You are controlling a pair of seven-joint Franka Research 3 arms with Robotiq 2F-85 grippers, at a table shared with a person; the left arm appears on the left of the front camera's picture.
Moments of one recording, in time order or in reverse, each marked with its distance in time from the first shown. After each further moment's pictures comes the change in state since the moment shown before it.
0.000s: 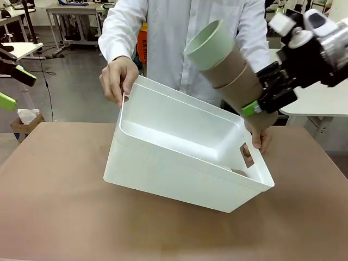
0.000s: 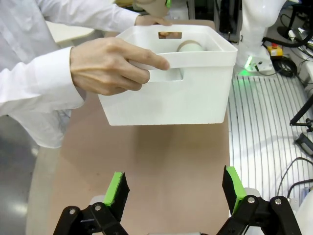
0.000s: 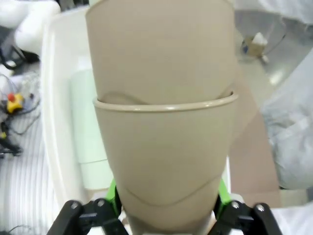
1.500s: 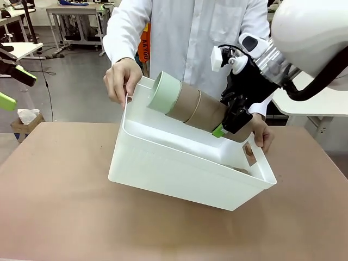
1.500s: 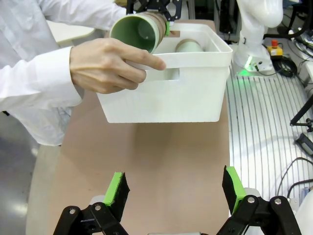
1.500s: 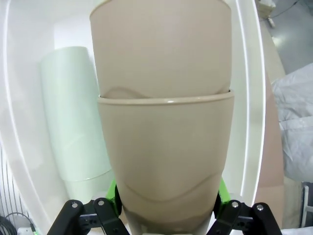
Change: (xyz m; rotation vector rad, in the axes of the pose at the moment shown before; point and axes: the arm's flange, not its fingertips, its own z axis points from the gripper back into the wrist) left arm 0.000 0.000 0.000 0.000 0.000 0.000; right arm 0.028 0.007 -0.078 -0.036 0.255 0.038
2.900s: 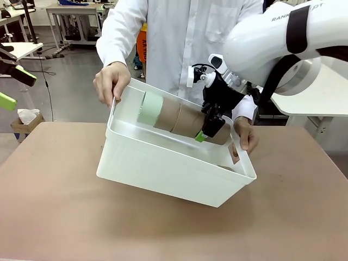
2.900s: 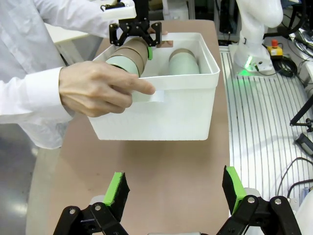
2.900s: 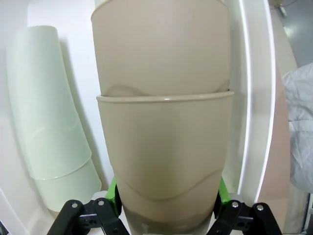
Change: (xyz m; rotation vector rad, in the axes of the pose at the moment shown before) left arm 0.000 0.000 0.000 0.000 0.000 0.000; right arm 0.019 -0.046 -0.071 0.058 0.076 0.015
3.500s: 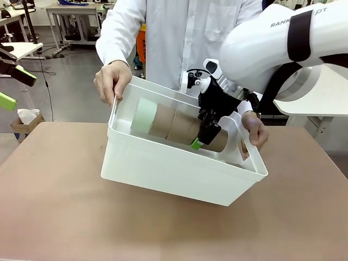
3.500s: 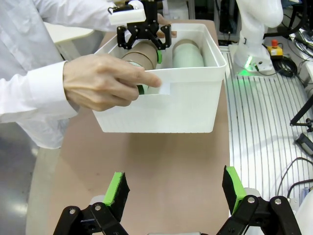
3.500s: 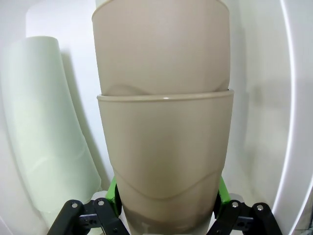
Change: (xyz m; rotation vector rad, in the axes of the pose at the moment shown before) left arm 0.000 0.000 0.000 0.000 0.000 0.000; right arm 0.007 0.025 -0.009 0.022 0.018 -0.034
